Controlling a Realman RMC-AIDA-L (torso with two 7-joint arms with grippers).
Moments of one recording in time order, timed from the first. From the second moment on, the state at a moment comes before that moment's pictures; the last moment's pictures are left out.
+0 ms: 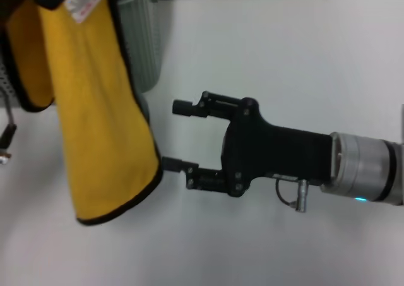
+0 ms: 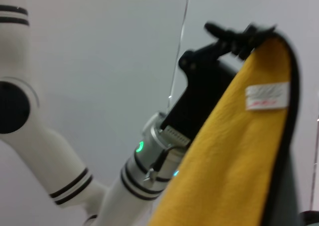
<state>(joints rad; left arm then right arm) -0.37 -2.08 1.29 0.47 0.52 2.04 -1.57 0.44 2.03 -1.99 -0.72 2.51 1.35 -2.52</state>
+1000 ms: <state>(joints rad) -0.48 -2.04 1.32 0.60 0.70 2.04 -1.61 0.56 2.02 -1.85 -0.51 2.38 1.49 -2.29</state>
